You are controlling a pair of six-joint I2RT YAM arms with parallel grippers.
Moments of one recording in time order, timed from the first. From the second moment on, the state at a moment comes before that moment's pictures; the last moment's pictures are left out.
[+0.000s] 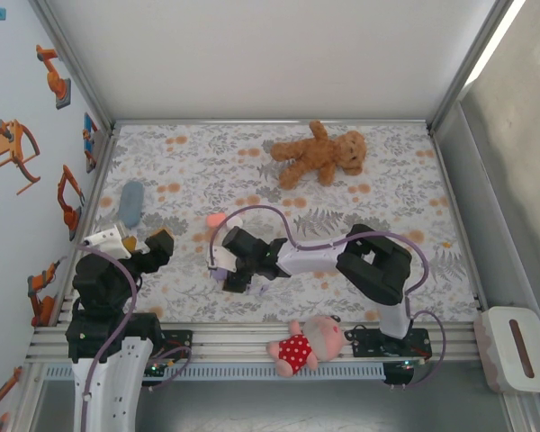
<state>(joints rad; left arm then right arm) -0.05 0.19 0.59 -0.68 0.15 -0.43 1.13 1.94 1.13 -0.09 -0.09 -0.37</state>
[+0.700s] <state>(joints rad) -0.05 0.19 0.59 -0.68 0.15 -0.43 1.13 2.02 1.21 -0.13 -0.16 -0.33</state>
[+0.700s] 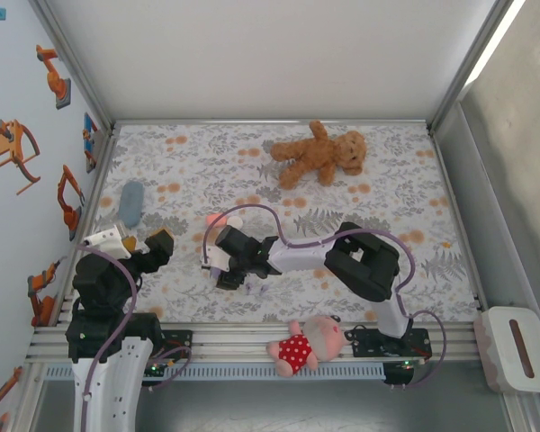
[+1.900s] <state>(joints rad) -0.05 0.37 0.68 -0.64 0.55 -0.49 1.13 1.49 1.11 -0.12 0.03 -0.49</state>
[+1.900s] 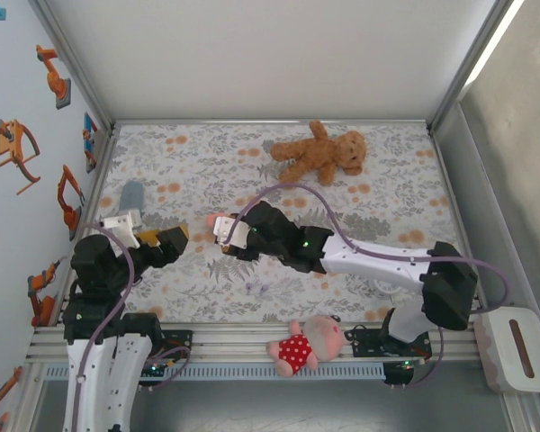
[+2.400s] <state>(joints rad) -0.10 0.50 0.75 -0.35 0.95 -0.70 1.13 1.30 1.12 -0.17 0.07 -0.66</state>
